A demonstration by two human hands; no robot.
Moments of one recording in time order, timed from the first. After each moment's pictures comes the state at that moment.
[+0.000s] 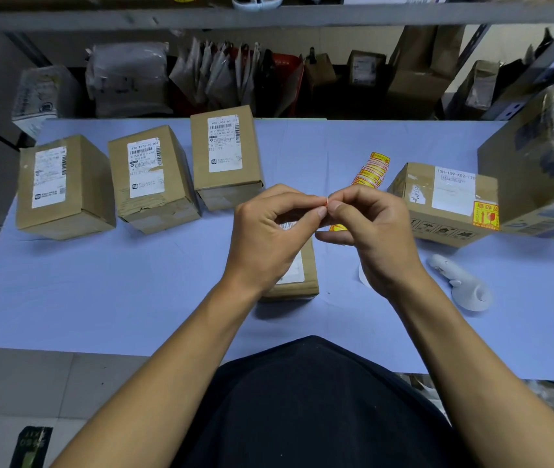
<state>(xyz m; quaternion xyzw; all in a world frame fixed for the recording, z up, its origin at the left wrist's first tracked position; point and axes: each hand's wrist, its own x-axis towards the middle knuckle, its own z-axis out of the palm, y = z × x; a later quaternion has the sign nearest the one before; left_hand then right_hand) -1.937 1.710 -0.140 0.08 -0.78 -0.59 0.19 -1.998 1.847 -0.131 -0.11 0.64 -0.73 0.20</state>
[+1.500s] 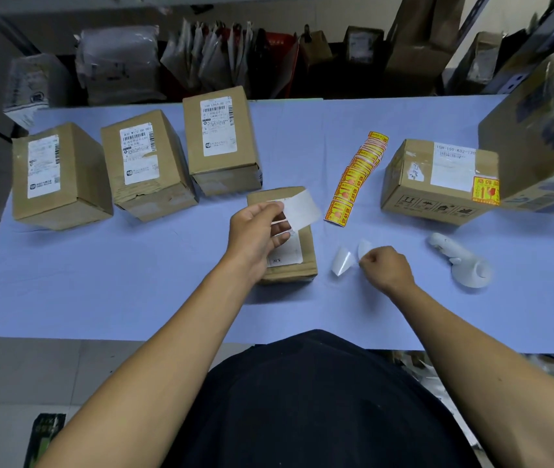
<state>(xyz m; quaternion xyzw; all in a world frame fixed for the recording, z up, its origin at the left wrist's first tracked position) -1.939 1.705 -0.193 0.43 -0.49 -0.75 0.00 -1.994 1.923 -0.281 0.06 0.92 -0.23 0.31</state>
